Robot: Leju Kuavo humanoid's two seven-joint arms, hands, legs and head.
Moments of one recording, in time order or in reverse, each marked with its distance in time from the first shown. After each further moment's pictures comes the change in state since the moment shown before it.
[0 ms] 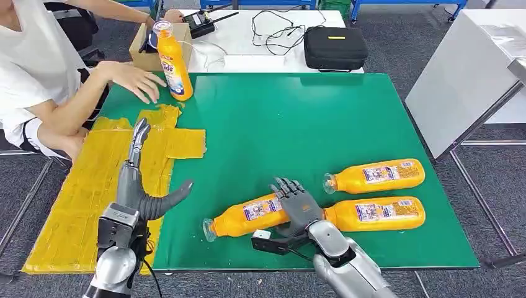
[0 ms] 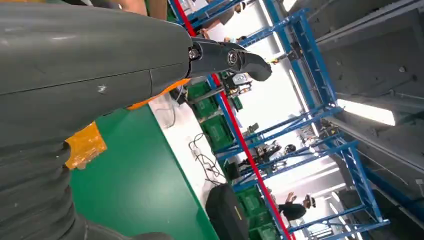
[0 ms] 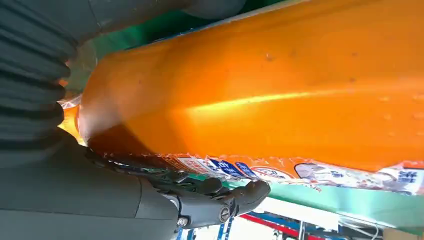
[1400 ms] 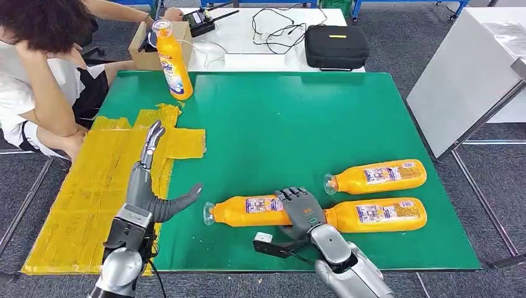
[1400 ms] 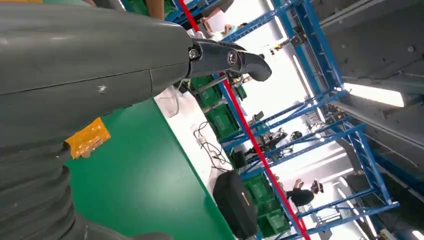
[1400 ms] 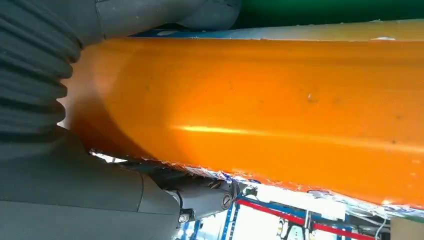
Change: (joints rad) left arm -0.001 -0.001 -0.040 0.000 -0.038 -0.015 0.033; right arm 0.046 0.000 -0.023 -0.062 0.025 -0.064 0.007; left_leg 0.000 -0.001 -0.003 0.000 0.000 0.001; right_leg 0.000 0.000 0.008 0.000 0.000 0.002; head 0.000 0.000
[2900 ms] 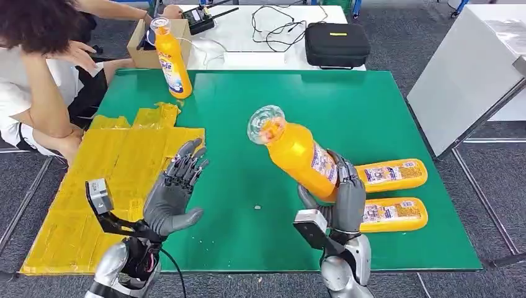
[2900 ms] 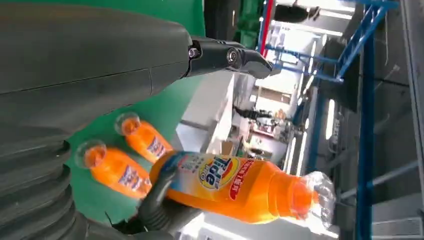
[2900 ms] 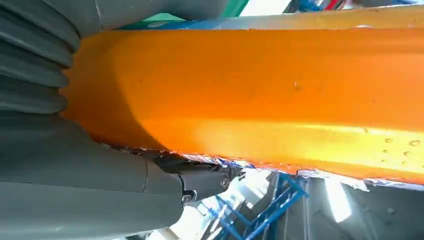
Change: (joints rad) left arm -0.018 0.003 0.000 0.095 0.843 -0.648 0.184; right arm 0.237 0.181 -0.351 -0.433 -0.570 -0.458 -0.434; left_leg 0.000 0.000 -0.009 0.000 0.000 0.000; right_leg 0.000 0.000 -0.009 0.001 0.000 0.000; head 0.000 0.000
